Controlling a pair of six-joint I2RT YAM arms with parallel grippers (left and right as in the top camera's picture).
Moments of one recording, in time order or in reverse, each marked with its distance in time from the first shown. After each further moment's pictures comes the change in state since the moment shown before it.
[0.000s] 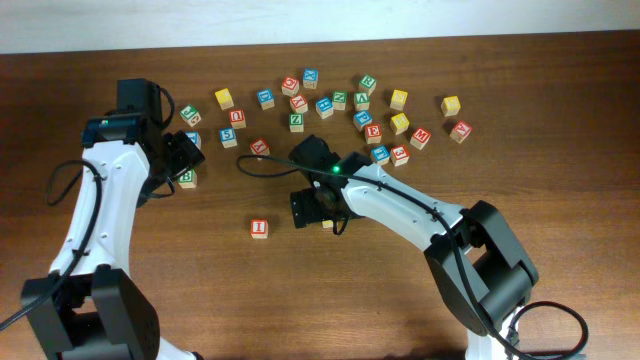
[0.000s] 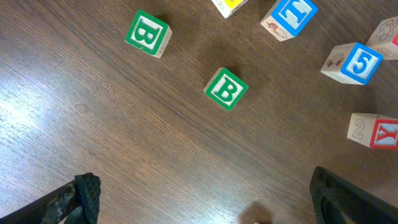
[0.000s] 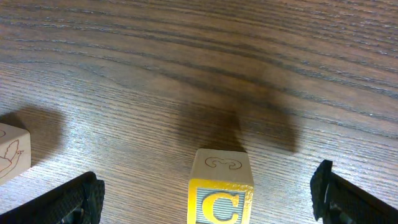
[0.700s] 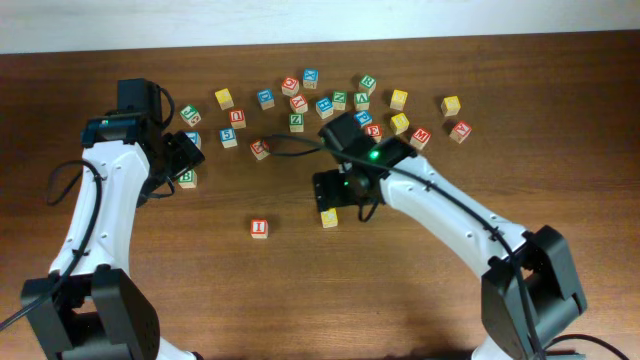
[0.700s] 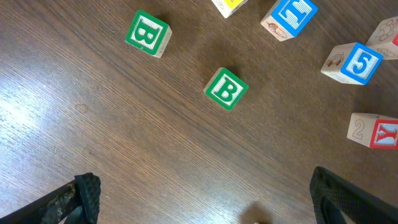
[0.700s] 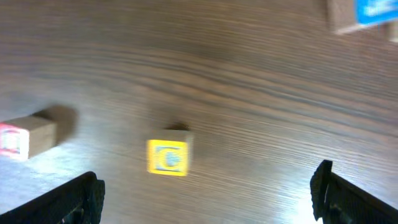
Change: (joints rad) left arm 0.000 0.000 0.000 0.000 0.000 0.000; right arm -0.111 -0.185 -0.001 -0.119 0.032 -0.076
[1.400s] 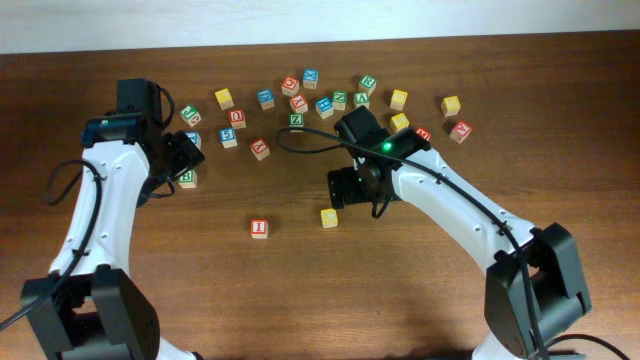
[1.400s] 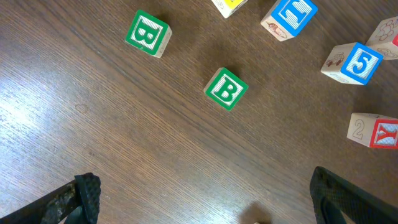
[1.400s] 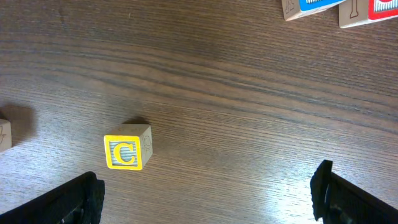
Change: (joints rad) left arm 0.000 0.000 0.000 0.000 0.000 0.000; right arm -0.047 0.000 0.000 -0.051 0.011 -0.047
